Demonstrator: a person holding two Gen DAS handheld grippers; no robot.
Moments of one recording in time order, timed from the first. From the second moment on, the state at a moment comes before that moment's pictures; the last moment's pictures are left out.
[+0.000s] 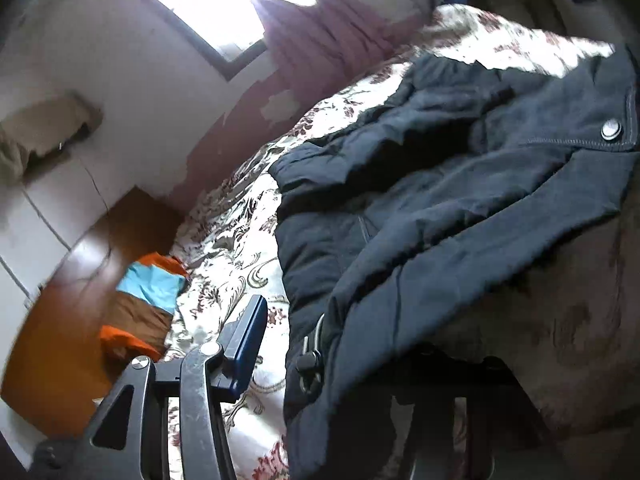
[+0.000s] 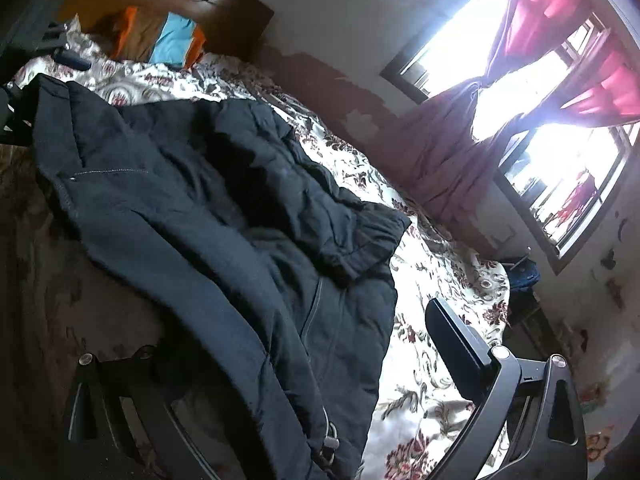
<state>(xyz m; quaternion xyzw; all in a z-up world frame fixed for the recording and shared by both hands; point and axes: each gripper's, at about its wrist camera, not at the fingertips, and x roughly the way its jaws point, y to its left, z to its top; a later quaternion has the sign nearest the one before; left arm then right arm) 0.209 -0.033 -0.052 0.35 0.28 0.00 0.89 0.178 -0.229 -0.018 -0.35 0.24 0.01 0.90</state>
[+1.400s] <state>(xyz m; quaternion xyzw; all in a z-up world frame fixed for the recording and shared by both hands) 0.077 -0.003 0.049 0.18 0.21 -0.05 0.96 0.016 -0.241 0.075 -0.19 0.13 0.03 0.97</state>
